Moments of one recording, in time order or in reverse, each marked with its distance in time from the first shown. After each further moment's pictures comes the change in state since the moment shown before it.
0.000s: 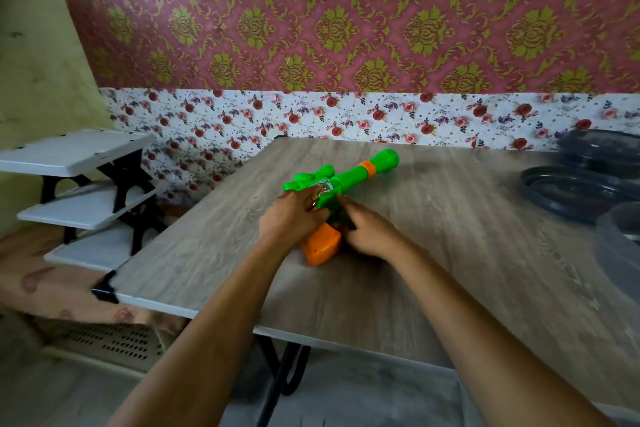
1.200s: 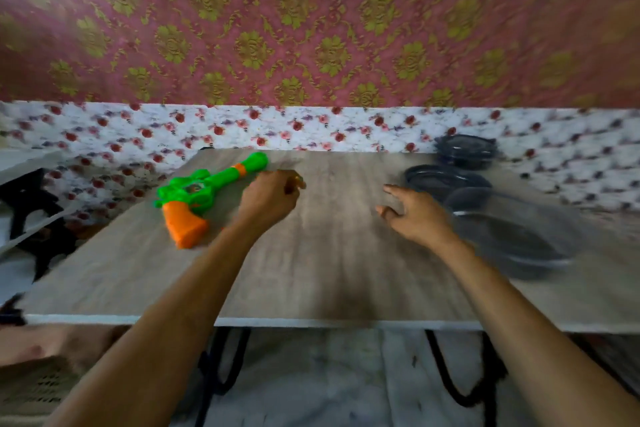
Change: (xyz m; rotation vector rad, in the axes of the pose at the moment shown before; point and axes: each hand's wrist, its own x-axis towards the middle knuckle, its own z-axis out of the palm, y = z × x) left_hand -0.037 0.116 -0.015 -0.105 -0.025 0.314; right_hand -0.155 0.081 -0.122 -0.165 0.430 0.288
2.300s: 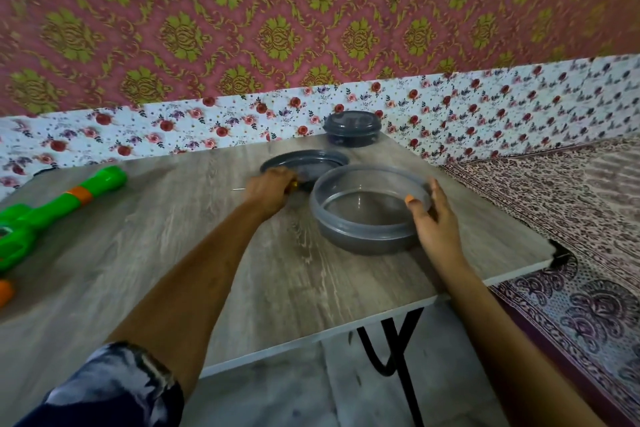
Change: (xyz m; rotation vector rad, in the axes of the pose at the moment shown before) left_hand 0.106 0.117 0.181 0.308 -0.081 0.460; right_hand -0.055 0.183 -0.043 0.639 0.468 0.464
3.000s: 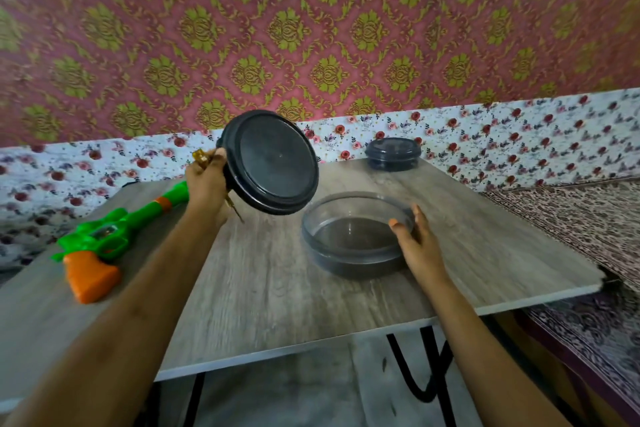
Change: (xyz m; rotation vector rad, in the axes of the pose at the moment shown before) left_hand -0.086 -0.067 -0.134 -1.483 0.731 -0.794; right_hand -0.038 -0.030 0.063 0.081 -0.173 0.002
